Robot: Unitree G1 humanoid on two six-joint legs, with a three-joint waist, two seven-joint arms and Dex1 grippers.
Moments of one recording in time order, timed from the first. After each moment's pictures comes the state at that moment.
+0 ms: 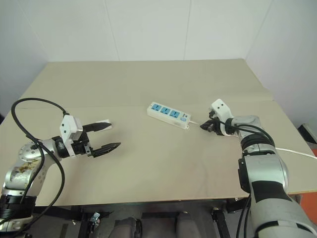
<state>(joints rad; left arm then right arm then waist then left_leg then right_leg) -0.26 0.70 0.14 -0.11 -0.44 0.26 -1.02 -1.12 -0.56 0.05 1.35 -0.11 0.01 0.96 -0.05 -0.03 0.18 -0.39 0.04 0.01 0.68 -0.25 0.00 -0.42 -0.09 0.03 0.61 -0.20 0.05</state>
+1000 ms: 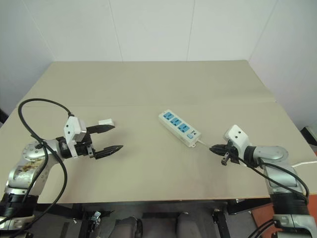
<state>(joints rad) -0.30 0.70 0.09 -0.07 -0.43 0.27 -1.06 -0.30 -0.73 -0.11 0.07 0.13 0.40 1.05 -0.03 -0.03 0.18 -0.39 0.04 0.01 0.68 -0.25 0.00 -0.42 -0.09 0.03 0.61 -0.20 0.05</state>
